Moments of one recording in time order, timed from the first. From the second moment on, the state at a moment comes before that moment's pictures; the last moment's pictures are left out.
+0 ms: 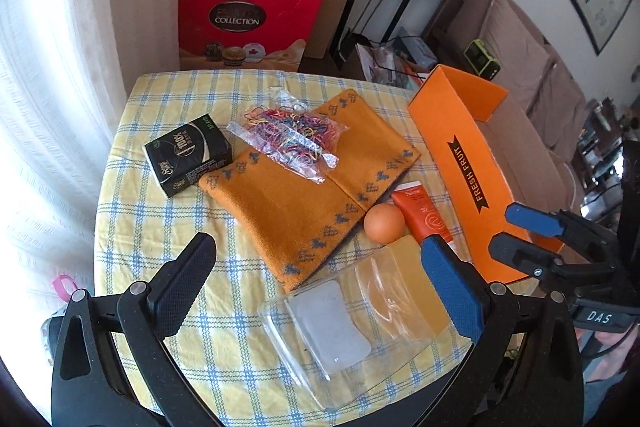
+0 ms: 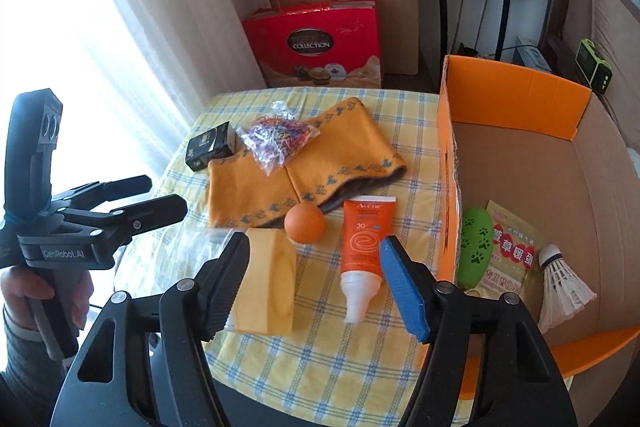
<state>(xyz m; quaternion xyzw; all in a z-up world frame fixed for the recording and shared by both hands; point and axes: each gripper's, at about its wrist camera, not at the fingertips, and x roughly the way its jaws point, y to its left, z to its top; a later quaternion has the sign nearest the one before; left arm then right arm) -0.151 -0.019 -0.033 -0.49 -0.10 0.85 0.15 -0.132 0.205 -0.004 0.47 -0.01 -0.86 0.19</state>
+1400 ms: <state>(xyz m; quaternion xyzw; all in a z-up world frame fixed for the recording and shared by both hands) -0.162 -0.055 -0.031 -0.48 -0.13 0.86 0.12 -0.202 0.150 -0.068 0.55 -0.02 -0.81 0.19</state>
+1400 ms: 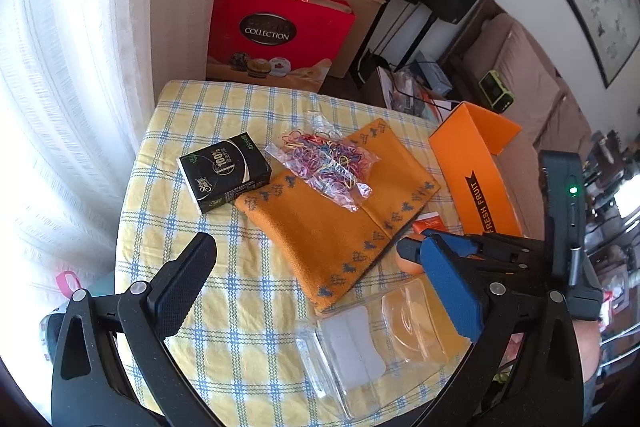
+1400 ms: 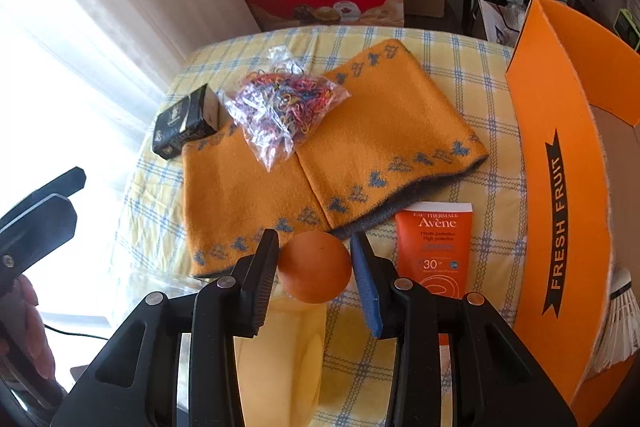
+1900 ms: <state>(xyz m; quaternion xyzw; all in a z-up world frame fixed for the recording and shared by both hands) -0.179 0.032 -0.025 -0.52 -0.09 0.82 0.20 -0.152 0.235 0.021 0.47 -0.05 -0.86 0.18</state>
